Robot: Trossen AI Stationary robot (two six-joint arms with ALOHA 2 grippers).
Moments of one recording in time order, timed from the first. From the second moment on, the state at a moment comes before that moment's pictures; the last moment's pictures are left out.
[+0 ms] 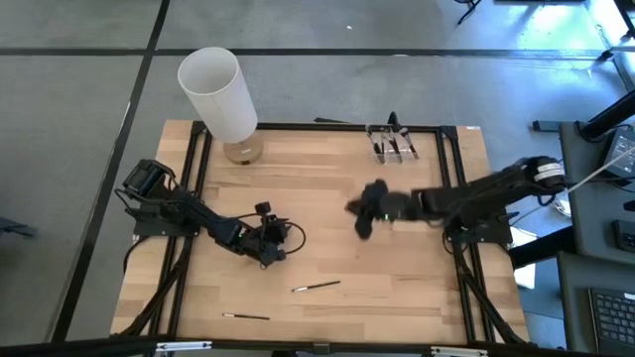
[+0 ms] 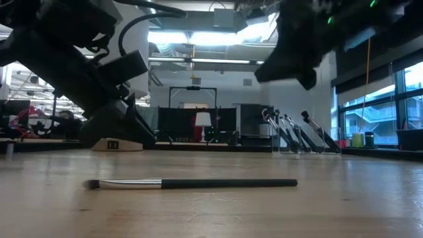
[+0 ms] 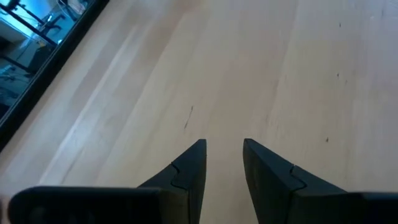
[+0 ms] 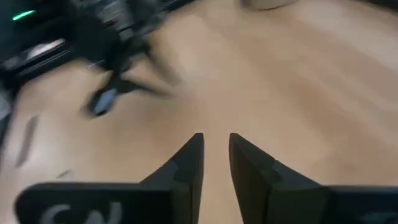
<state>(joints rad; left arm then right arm) -0.41 1.68 0.61 0.12 -0.84 -0.34 0.17 1.29 0.67 0.12 0.38 0.53</state>
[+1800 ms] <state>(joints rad) -0.35 1.69 0.61 0.18 -0.58 -0.33 0.41 2.41 2.05 -1.01 0.13 0.44</state>
